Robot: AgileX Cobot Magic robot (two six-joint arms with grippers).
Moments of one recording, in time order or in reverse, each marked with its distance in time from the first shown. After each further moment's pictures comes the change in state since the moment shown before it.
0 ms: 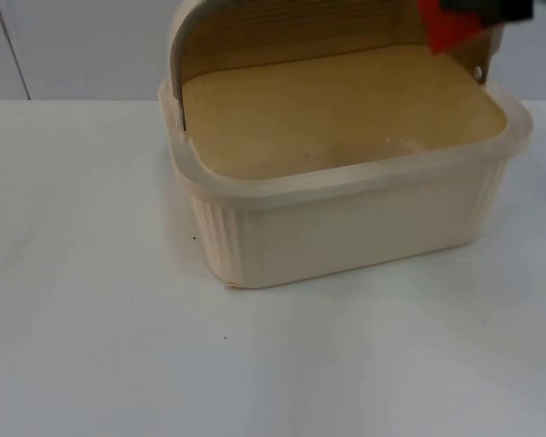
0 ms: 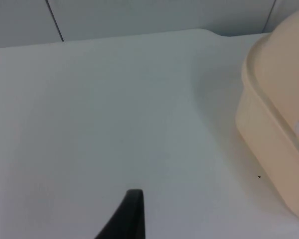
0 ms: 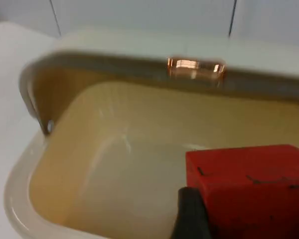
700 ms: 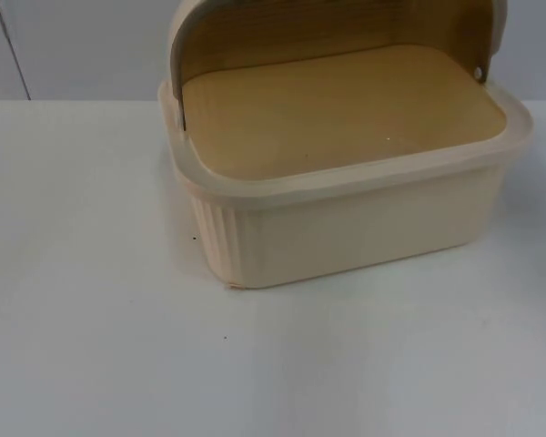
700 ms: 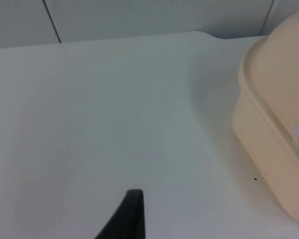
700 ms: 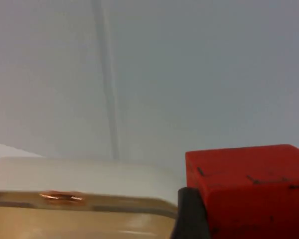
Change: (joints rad) right arm -0.200 -0.251 -0.325 0.000 0.376 -0.054; left arm 0.000 0.000 0.000 -0.015 -0.004 0.000
